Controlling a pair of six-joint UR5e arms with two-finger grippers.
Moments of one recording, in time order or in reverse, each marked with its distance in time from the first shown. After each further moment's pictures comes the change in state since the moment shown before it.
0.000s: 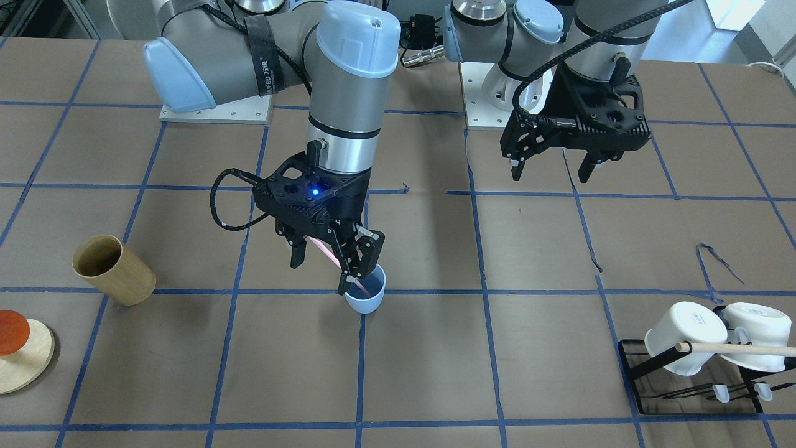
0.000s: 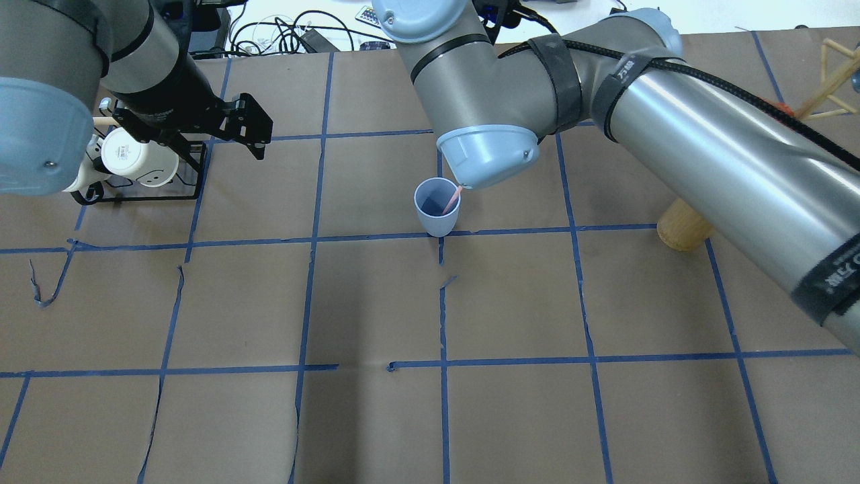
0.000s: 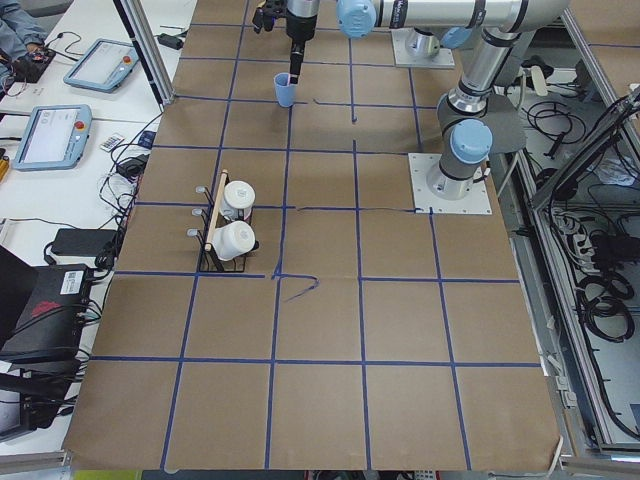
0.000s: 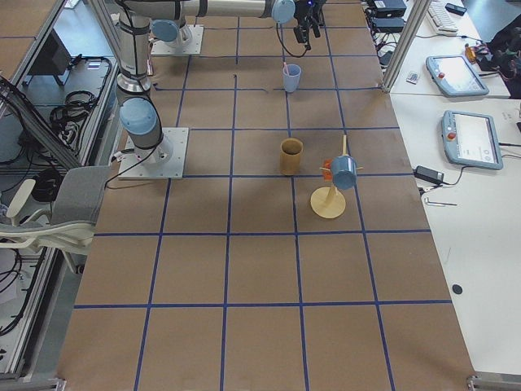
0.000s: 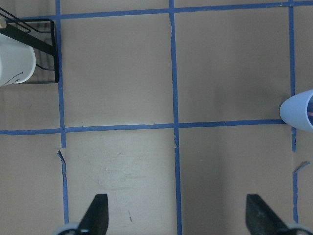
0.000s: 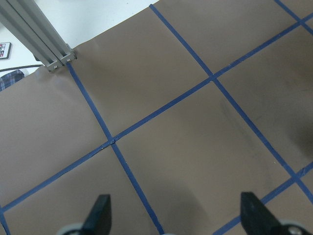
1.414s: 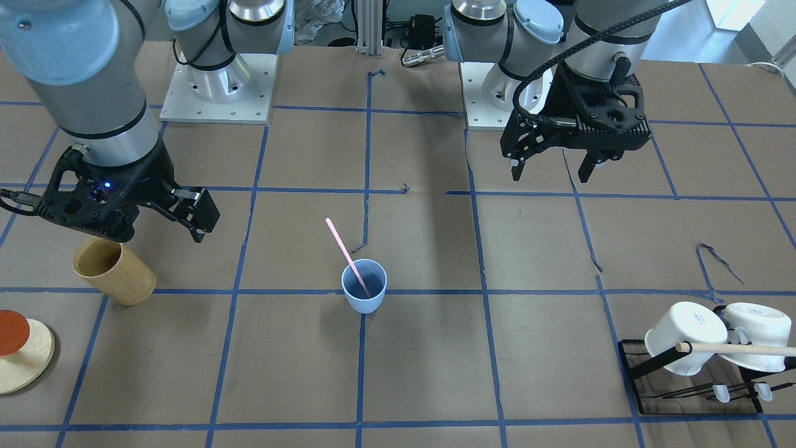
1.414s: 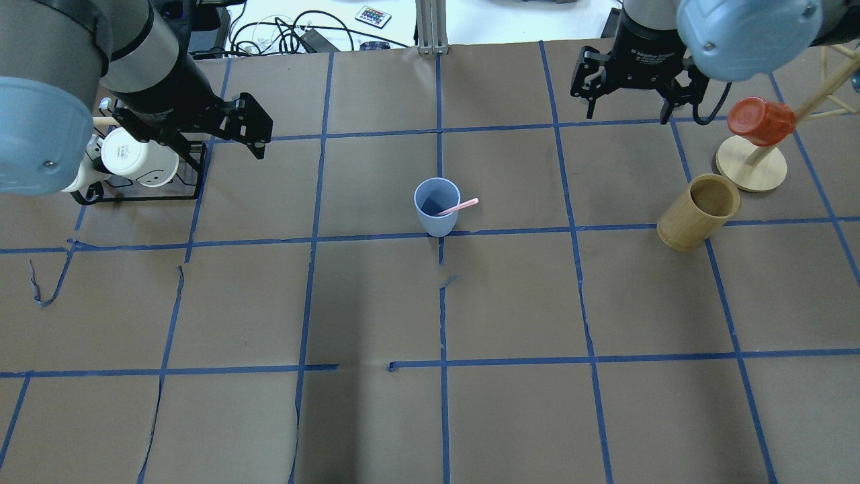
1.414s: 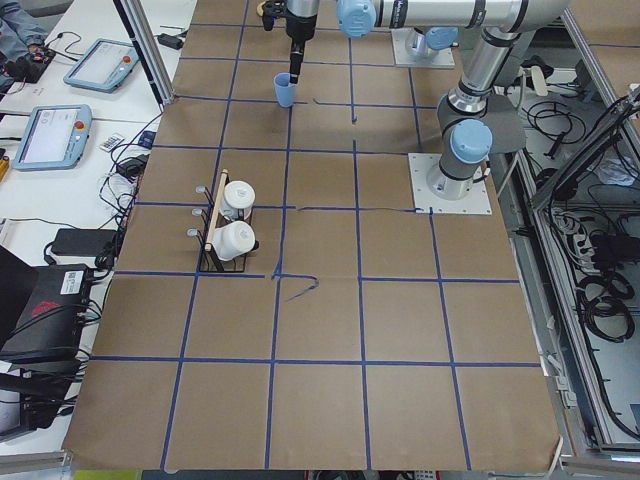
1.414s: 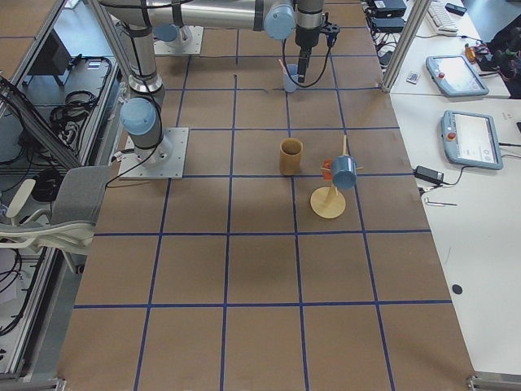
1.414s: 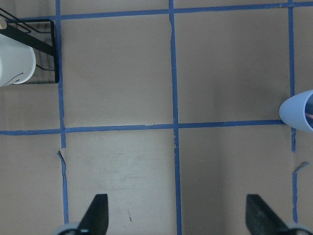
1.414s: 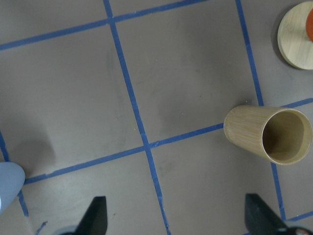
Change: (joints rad) left arm 0.000 0.000 0.001 0.000 0.000 0.000; right arm -0.395 -0.151 0.002 0.531 0.268 -0.686
